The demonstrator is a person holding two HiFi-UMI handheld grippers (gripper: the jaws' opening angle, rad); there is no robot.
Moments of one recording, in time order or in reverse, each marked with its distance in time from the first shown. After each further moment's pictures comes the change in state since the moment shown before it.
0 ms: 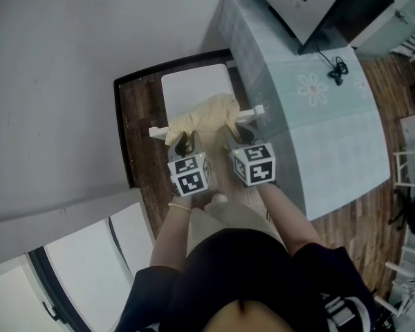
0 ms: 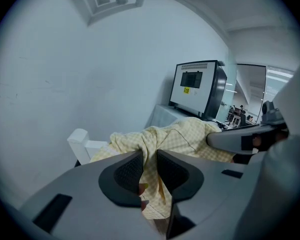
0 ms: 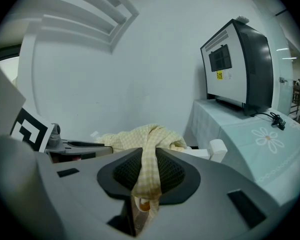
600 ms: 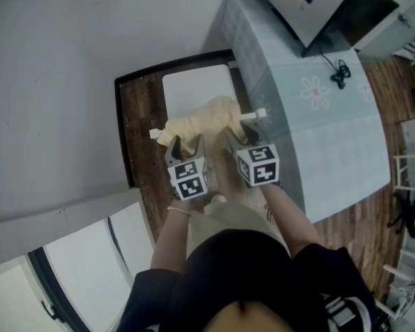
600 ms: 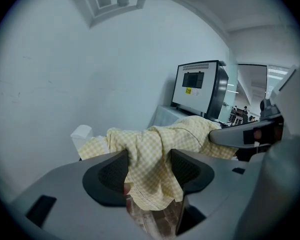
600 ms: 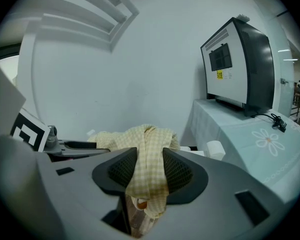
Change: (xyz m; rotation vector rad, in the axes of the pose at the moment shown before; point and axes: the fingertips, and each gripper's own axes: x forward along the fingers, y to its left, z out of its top) left arm 0.003 0.008 -0.005 -0.002 -0.026 0.023; right arm 0.006 -0.013 0.000 -0.014 0.006 -0.004
